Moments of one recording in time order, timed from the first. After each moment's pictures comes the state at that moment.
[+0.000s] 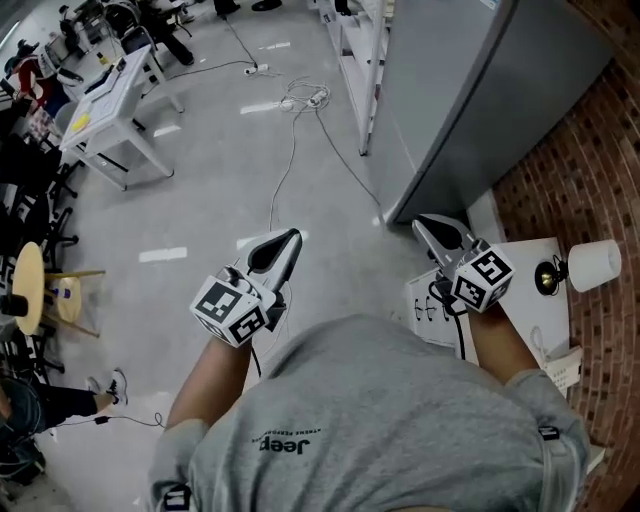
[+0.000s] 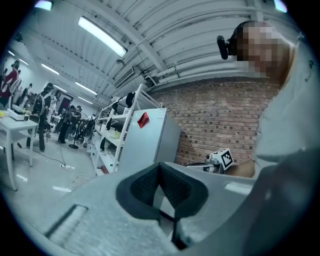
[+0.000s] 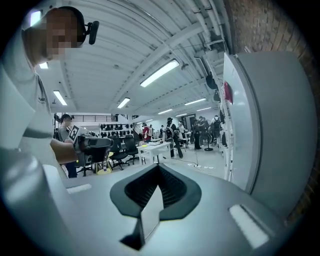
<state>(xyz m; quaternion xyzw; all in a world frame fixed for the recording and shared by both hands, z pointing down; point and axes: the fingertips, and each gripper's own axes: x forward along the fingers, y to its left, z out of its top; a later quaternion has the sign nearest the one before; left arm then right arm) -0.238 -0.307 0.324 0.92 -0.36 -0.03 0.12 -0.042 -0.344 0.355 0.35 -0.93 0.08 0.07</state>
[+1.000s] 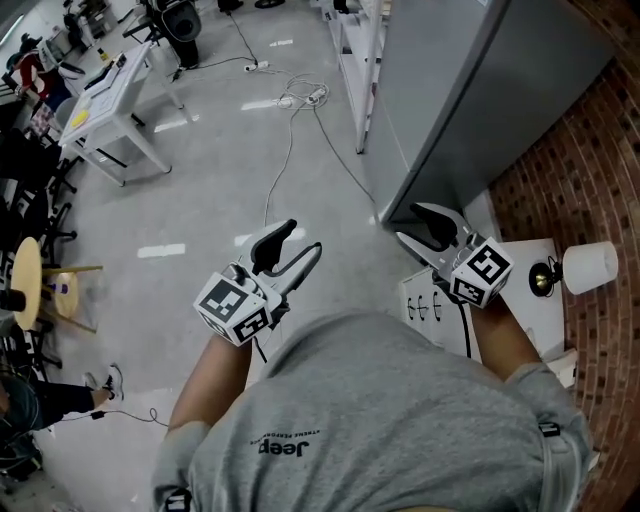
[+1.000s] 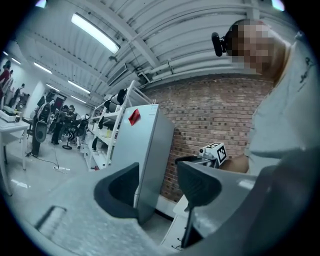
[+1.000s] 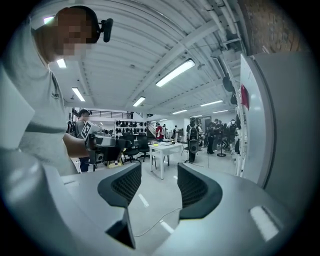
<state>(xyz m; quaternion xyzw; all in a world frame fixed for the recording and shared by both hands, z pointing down) -0.197 -0.297 0.323 0.94 -0.33 -0.02 0.11 -0.046 -0.330 0.339 0.27 -0.96 0.04 0.09</state>
